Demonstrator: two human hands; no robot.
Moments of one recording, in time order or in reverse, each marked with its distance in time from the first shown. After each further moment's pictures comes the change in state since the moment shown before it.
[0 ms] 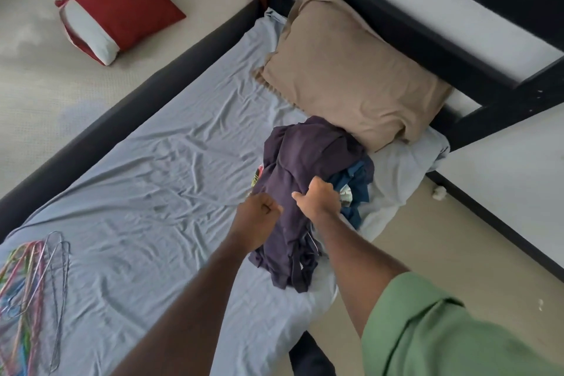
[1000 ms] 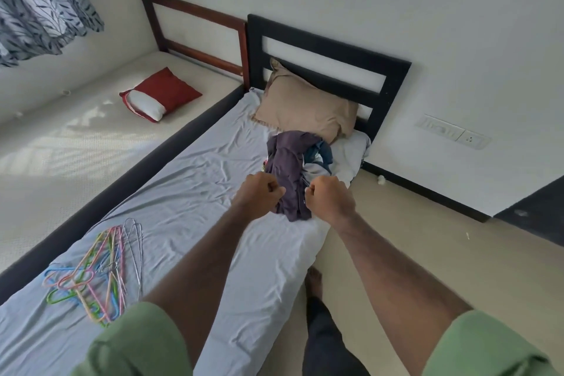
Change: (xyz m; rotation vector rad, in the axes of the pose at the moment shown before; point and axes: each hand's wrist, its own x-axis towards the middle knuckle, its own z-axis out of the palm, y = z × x) left_hand -0.446 -0.134 -0.130 0.299 0.088 0.619; right_hand -0.602 0.031 -0.005 -0.073 0.520 -0.295
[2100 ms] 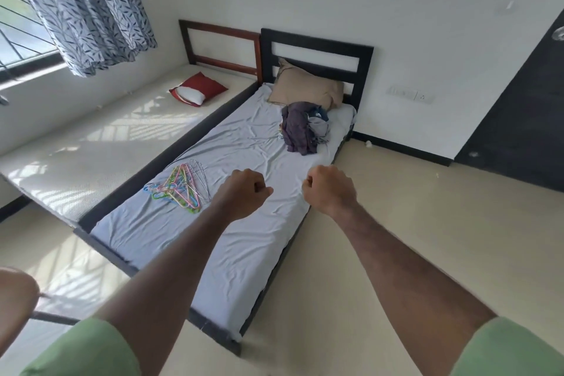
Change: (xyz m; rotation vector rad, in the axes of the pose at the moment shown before) left_hand -0.675 -0.049 -0.090 0.172 0.041 0.149; right_hand -0.652 -0.145 -0.054 -0.027 0.125 -0.026
